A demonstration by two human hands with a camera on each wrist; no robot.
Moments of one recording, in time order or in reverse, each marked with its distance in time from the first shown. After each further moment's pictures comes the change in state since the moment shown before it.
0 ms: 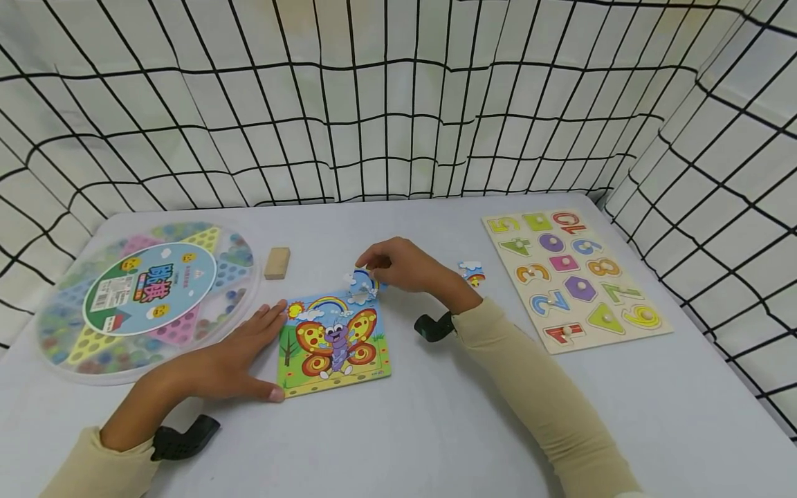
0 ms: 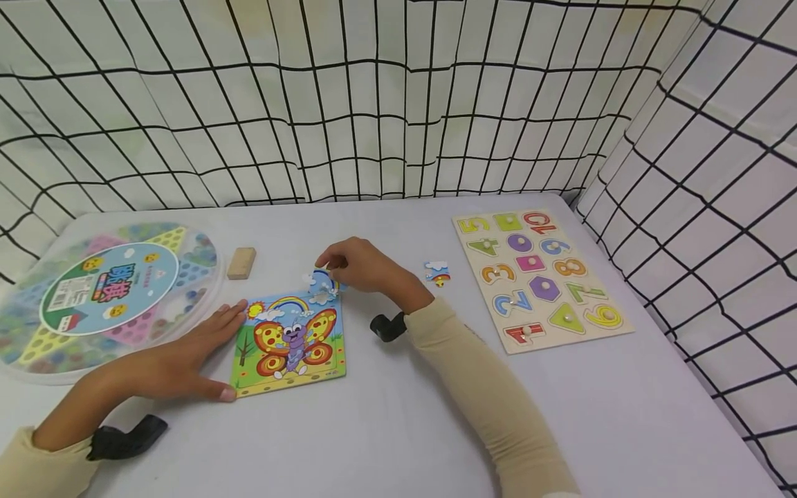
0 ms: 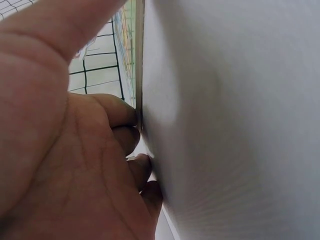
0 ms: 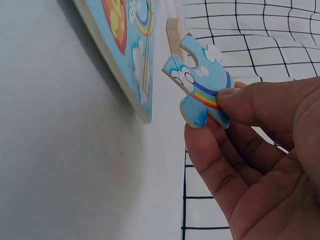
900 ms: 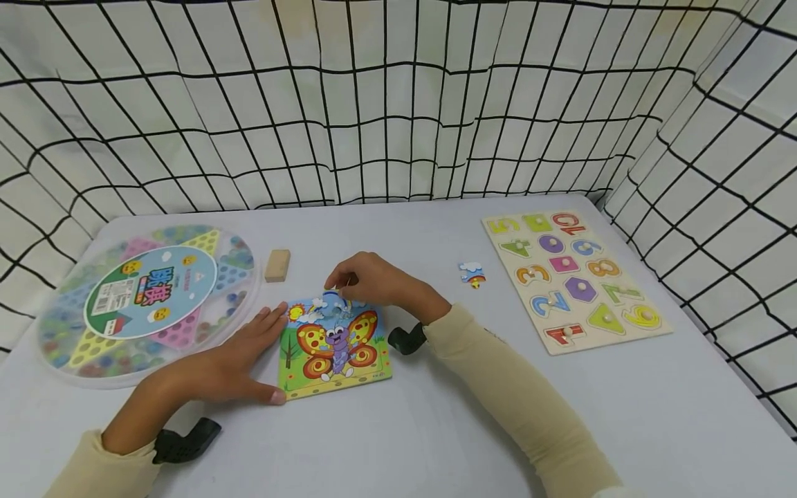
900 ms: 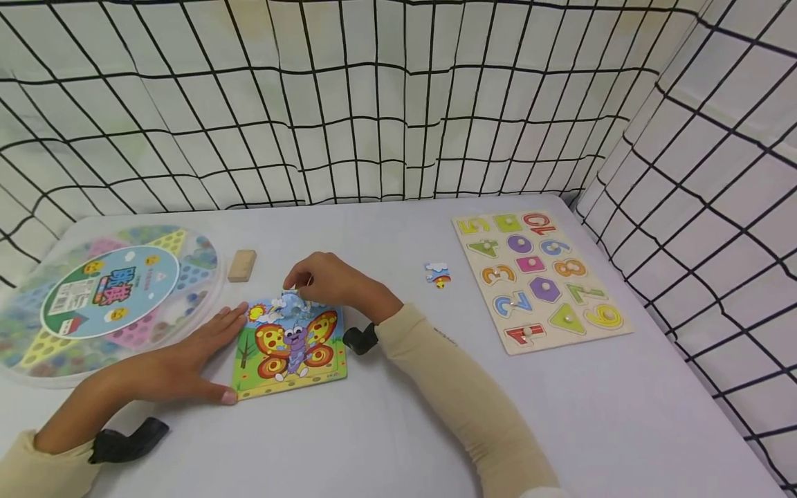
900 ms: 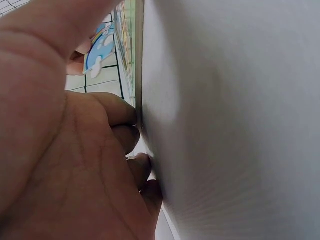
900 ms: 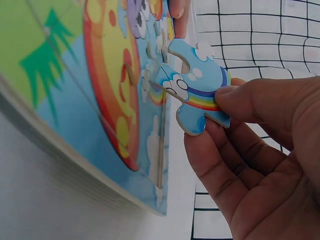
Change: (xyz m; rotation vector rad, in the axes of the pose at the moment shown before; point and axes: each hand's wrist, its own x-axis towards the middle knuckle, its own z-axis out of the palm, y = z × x) left_hand 0.001 -0.003 0.000 -0.017 0.010 0.013; right_hand 0.019 -0.027 0.029 -0.004 -0.111 -0.019
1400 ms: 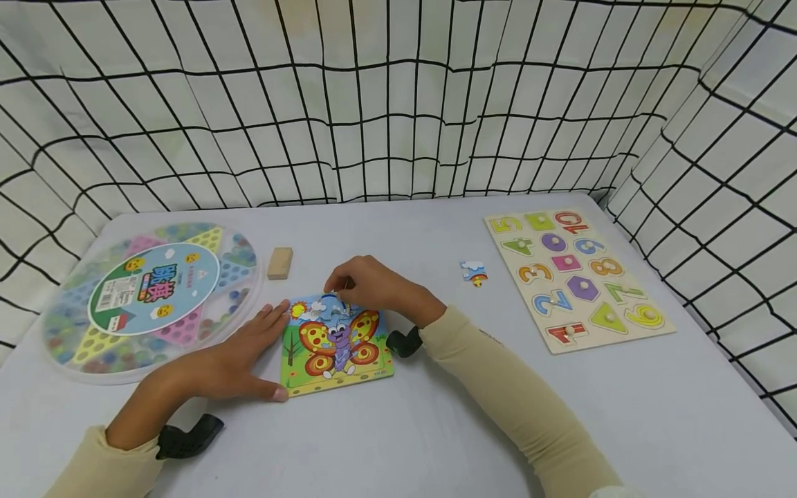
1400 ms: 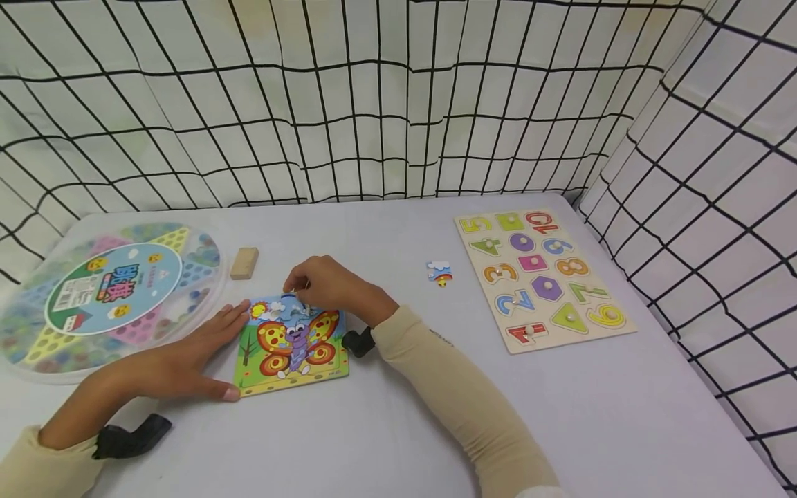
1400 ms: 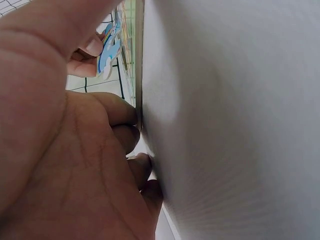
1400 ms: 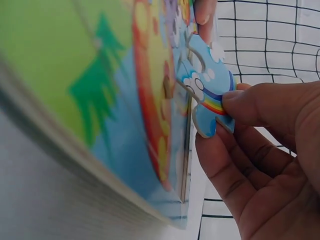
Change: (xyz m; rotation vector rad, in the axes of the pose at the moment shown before) left_hand -0.001 -0.001 0.000 0.005 -0.017 -0.017; right_hand 0.003 -0.004 0.013 -0.065 0.008 -0.025
